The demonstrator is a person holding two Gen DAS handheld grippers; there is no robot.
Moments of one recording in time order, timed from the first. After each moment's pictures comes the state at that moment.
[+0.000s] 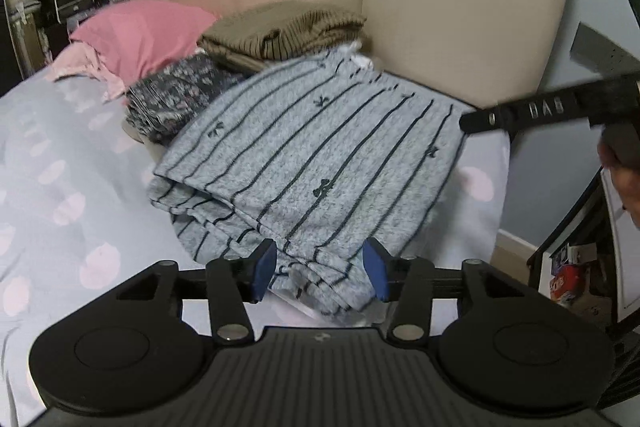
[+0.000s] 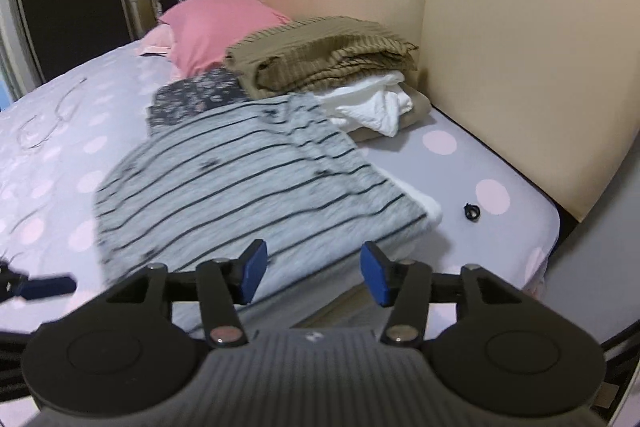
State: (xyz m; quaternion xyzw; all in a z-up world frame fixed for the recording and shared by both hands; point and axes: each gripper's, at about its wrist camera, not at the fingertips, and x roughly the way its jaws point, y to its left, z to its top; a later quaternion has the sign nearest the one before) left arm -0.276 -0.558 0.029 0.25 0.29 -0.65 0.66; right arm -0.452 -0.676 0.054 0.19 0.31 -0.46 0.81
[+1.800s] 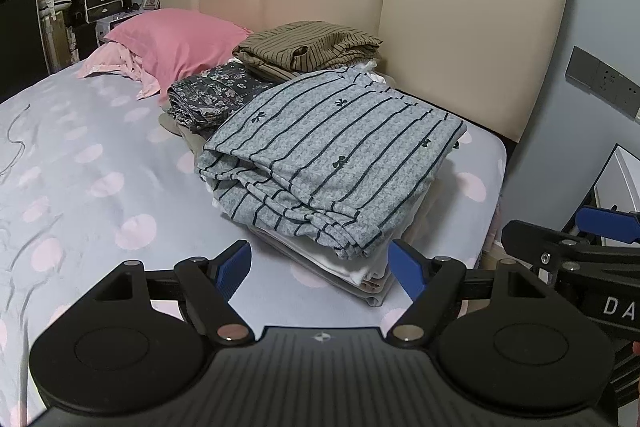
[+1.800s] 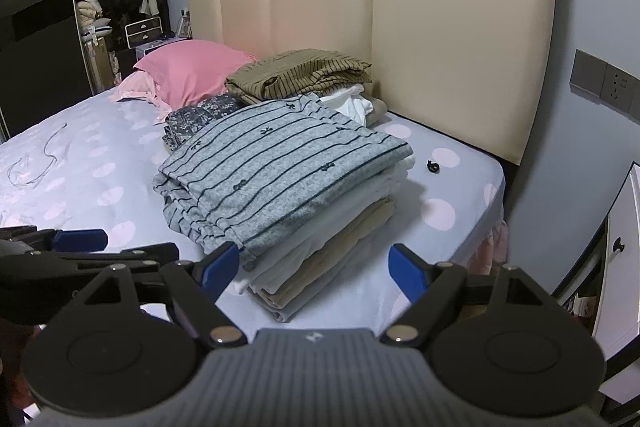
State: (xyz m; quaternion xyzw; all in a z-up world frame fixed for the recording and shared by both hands) left arm -0.274 -0.480 0.044 0.22 0.28 -0.64 0.68; right arm -0.441 -0.485 0.060 0.19 0.23 -0.56 0.77
